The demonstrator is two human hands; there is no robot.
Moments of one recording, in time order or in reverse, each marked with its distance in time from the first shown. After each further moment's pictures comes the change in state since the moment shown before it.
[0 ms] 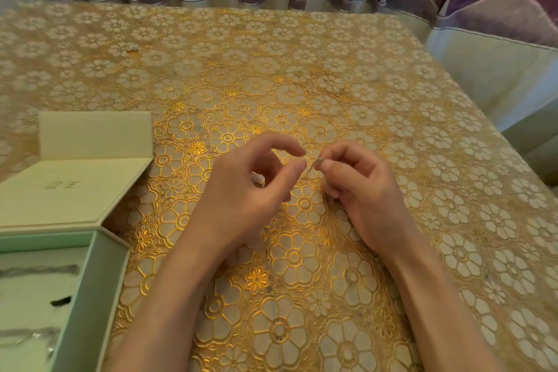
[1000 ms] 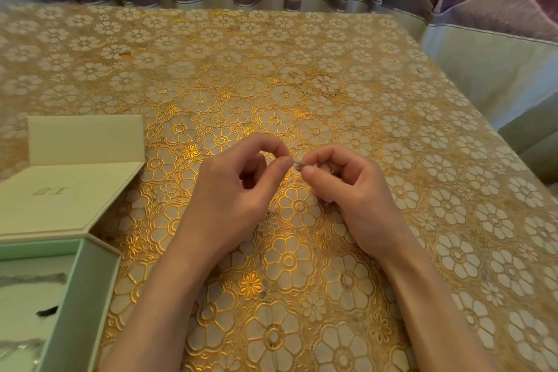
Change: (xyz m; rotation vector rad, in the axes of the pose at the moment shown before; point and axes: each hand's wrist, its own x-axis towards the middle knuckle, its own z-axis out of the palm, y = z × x) left_hand 0.000 -0.004 -0.002 0.035 0.030 0.033; right_hand -0.003 -0.006 0.006 -0.151 -0.007 -0.006
